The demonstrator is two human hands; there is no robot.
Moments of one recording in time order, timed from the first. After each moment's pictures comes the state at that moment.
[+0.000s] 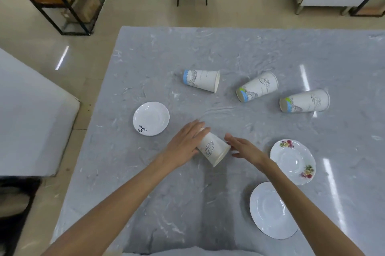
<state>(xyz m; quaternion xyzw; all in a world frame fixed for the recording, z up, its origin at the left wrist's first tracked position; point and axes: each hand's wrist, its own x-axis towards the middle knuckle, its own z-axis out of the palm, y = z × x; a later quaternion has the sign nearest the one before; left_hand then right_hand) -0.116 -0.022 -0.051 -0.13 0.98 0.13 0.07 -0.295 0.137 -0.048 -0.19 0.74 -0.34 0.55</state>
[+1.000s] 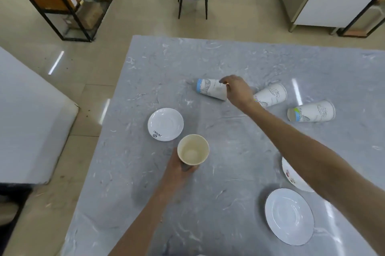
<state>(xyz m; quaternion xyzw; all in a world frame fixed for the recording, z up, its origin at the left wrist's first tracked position) -0.027 -0.010 -0.095 -0.42 0.66 0.61 -0.15 -0.342 -0.044 0.010 -0.47 0.86 -0.15 0.10</state>
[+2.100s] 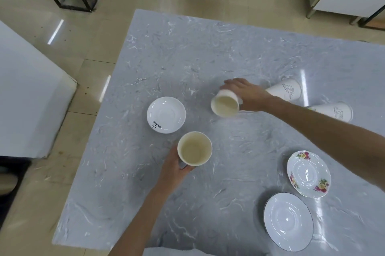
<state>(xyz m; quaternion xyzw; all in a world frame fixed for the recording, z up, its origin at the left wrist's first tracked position) -0.023 -0.007 -0.124 -0.43 0.68 0.57 -0.16 -0.398 -0.034 -0.046 -0.72 0.68 0.01 0.13</state>
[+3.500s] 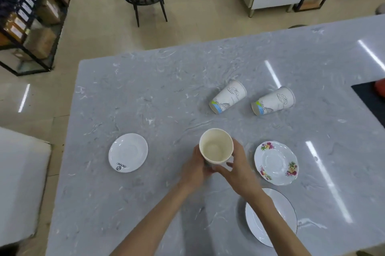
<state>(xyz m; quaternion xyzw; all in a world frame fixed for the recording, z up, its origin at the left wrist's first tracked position) -0.180 0.028 -0.086 -0.31 0.77 0.55 0.05 -0.260 0.167 -0.024 -0.23 0.80 -0.48 0.29</state>
